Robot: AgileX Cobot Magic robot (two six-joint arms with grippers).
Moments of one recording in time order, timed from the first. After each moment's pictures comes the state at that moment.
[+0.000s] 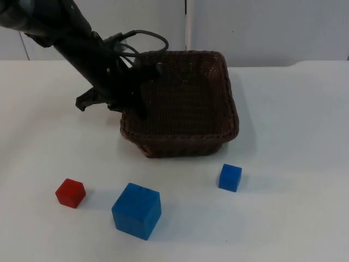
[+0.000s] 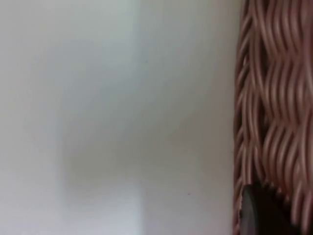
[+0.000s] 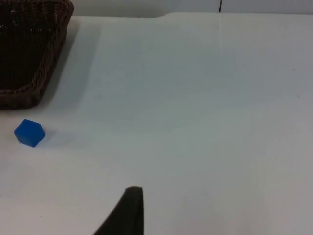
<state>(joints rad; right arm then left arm) 0.04 0.00 -0.52 0.01 1.09 -0.03 -0.21 2.40 -1.77 -0.59 0.76 0.11</state>
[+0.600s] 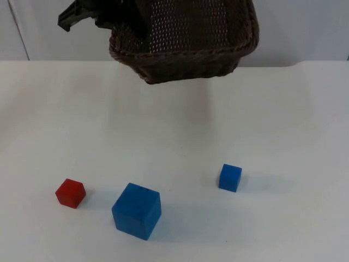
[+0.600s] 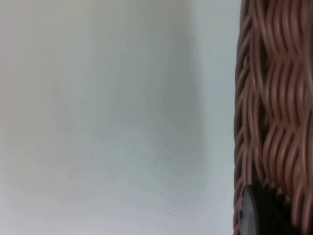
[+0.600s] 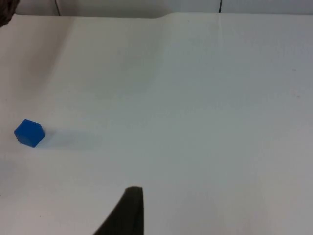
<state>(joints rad) 0.04 0.00 -0.52 0.01 1.09 -0.03 -0.21 2.08 -1.76 -0.60 0.89 0.08</state>
